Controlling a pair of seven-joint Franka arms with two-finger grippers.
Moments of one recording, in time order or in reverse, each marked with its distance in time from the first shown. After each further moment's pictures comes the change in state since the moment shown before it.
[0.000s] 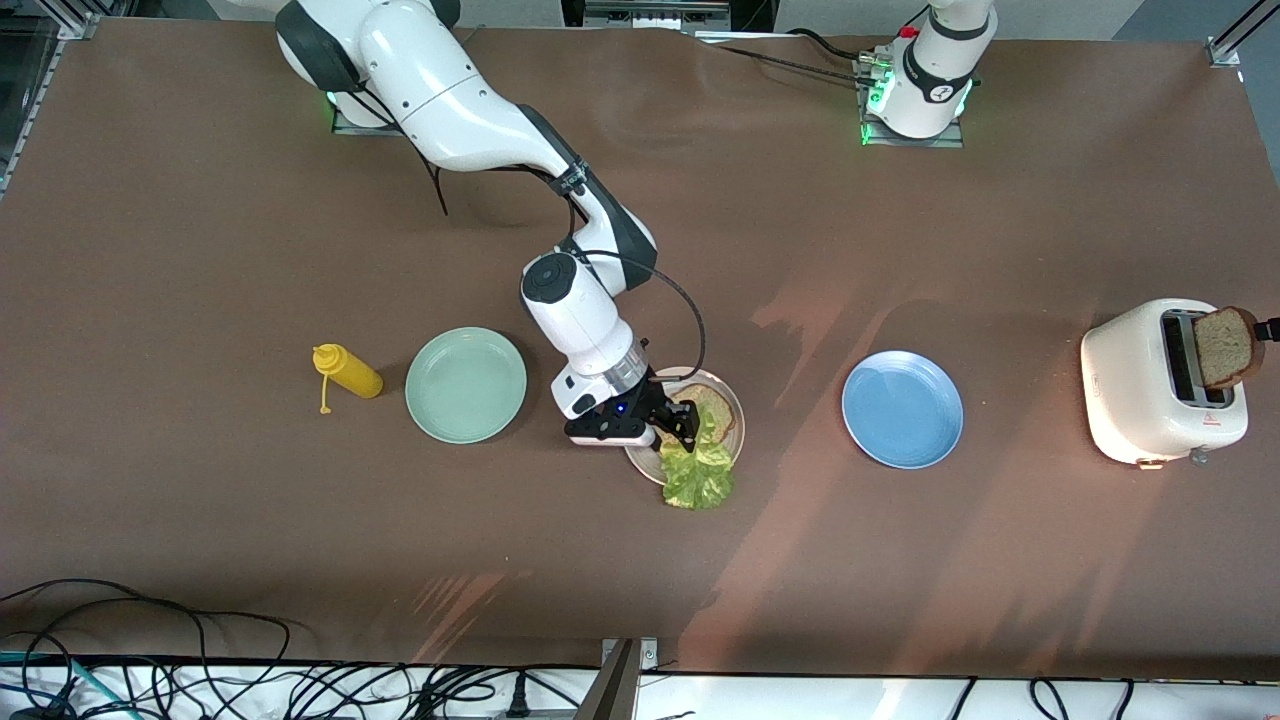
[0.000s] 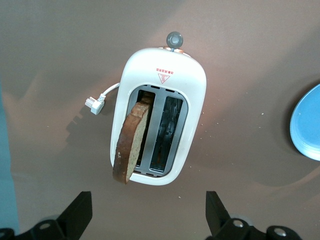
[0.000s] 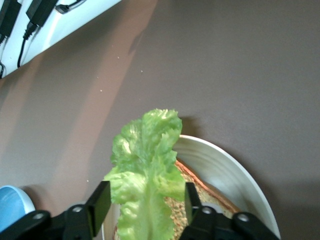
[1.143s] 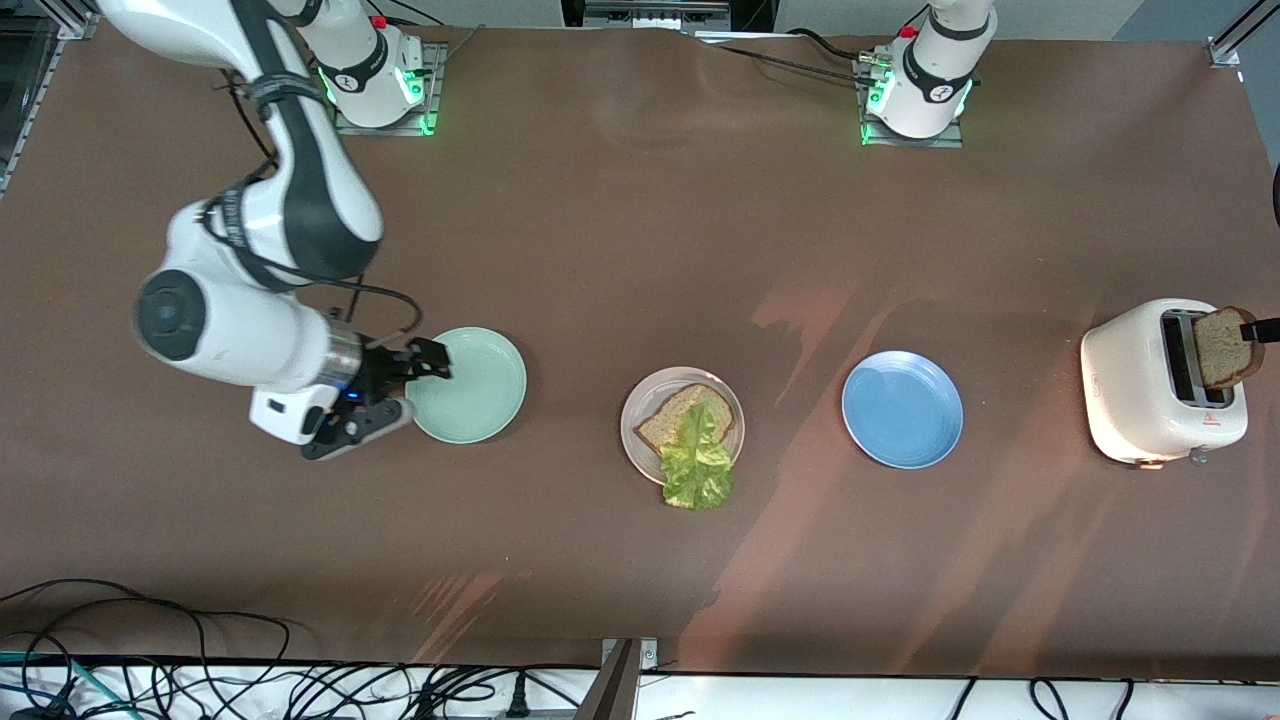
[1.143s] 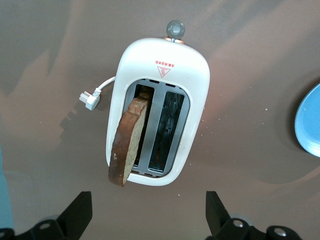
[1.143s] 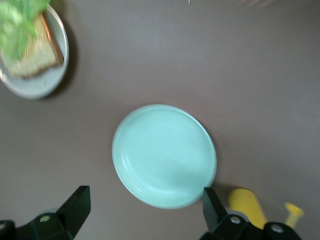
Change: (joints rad) left arm 0.011 0.016 -0.006 -0.021 0.000 0.004 0.000; right arm -0.466 -0.565 -0.008 -0.328 0.000 -0.921 -1.093
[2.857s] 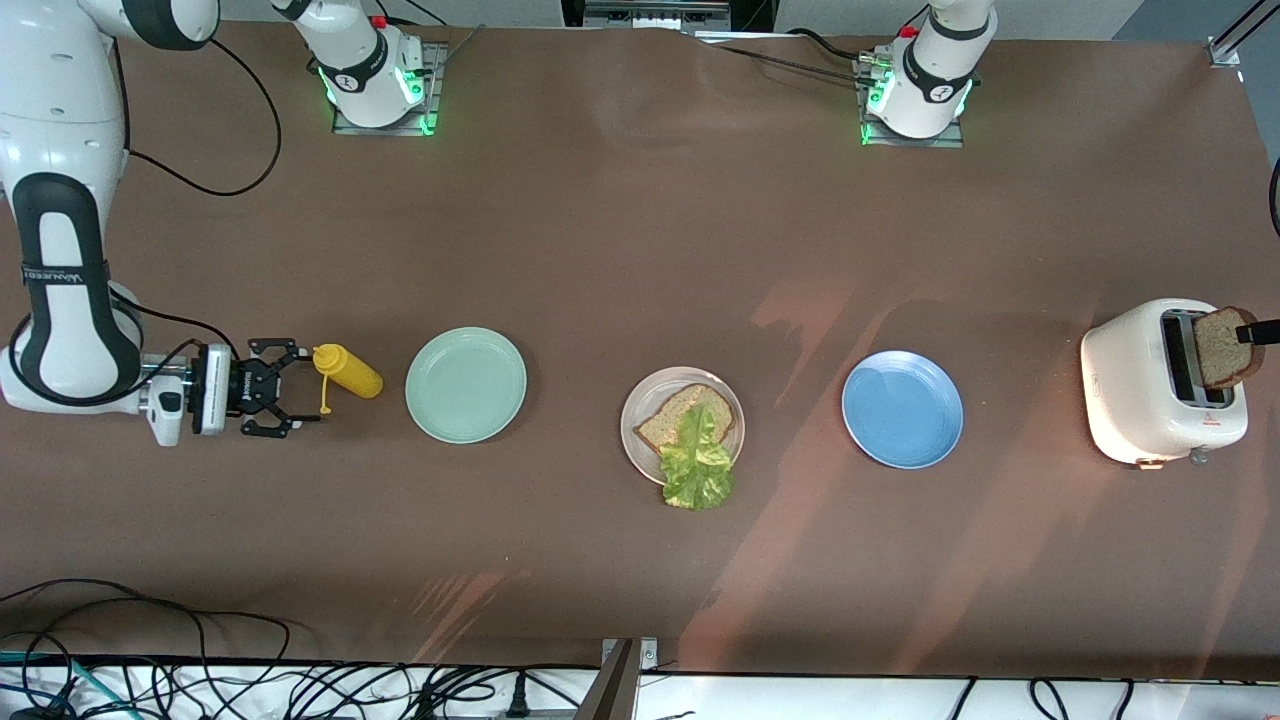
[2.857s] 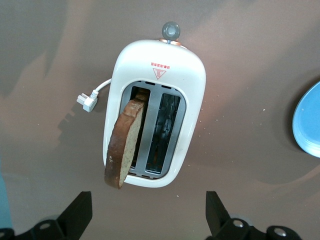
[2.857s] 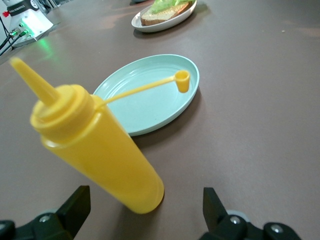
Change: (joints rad) left arm -0.002 0.002 -0.006 -0.001 0.000 0.003 0.000; right arm -0.356 0.322 -0.145 -0.111 0.693 -0.138 -1.735
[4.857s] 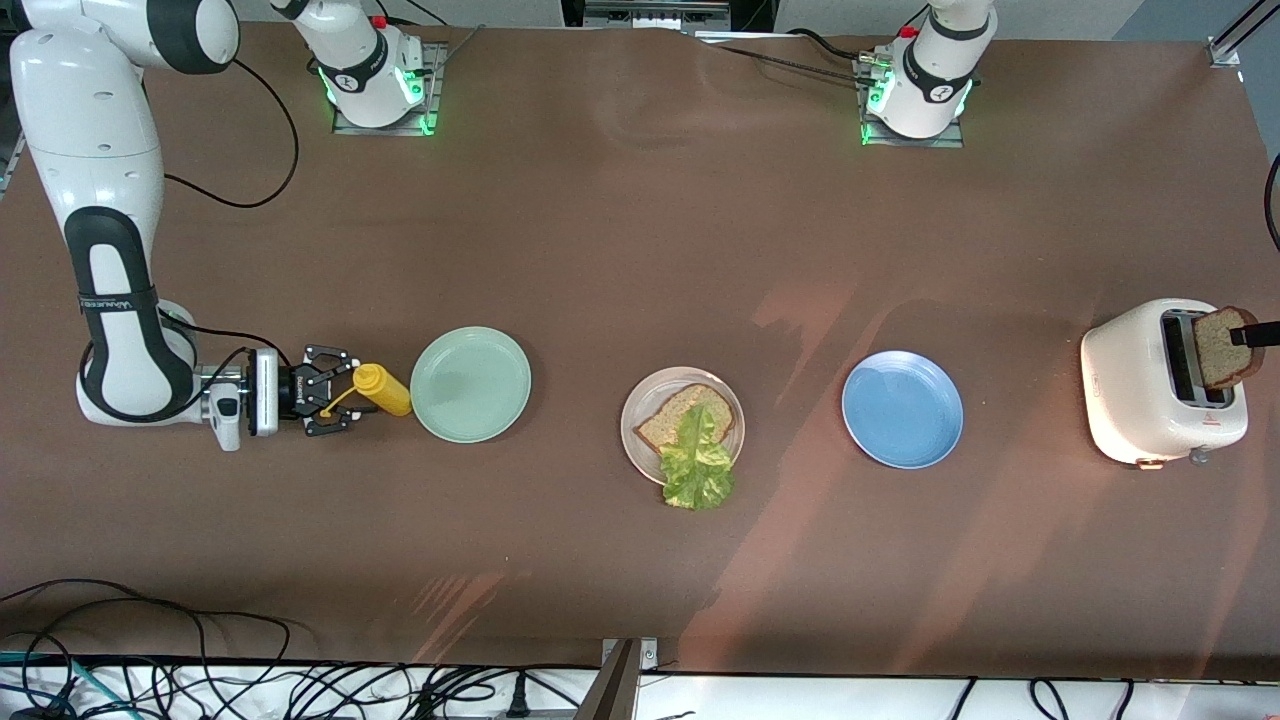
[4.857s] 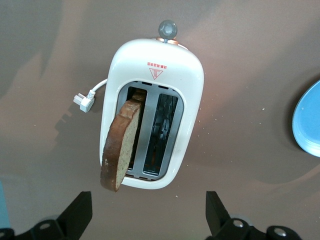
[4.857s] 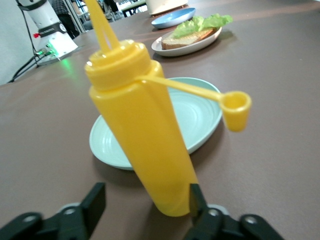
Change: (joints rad) left arm -0.002 0.009 -0.003 0.000 0.000 0.000 0.000; right arm 0.023 0.062 0.042 0.019 0.079 -0.071 -0.064
